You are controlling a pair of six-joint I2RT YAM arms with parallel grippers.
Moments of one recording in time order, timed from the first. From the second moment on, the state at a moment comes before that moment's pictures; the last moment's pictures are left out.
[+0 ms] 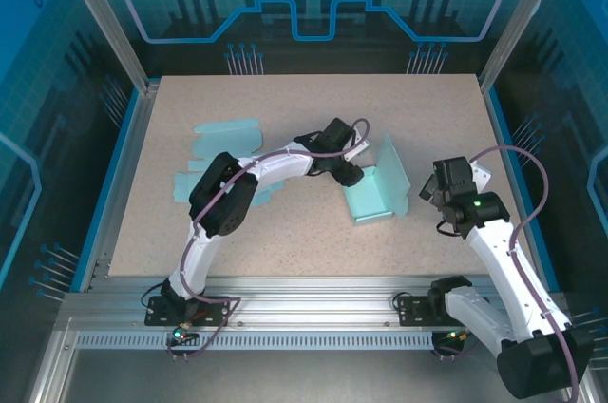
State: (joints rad) left arm -0.71 2.21 1.68 -0.41 0.06 0.12; right arm 0.17 0.89 0.81 -0.97 0.45 0.74
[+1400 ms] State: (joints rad) left arm -0.71 2.00 1.32 -0.41 -0.36 -0.49; right arm 0.16 0.91 0.80 -0.81 0.13 0.54
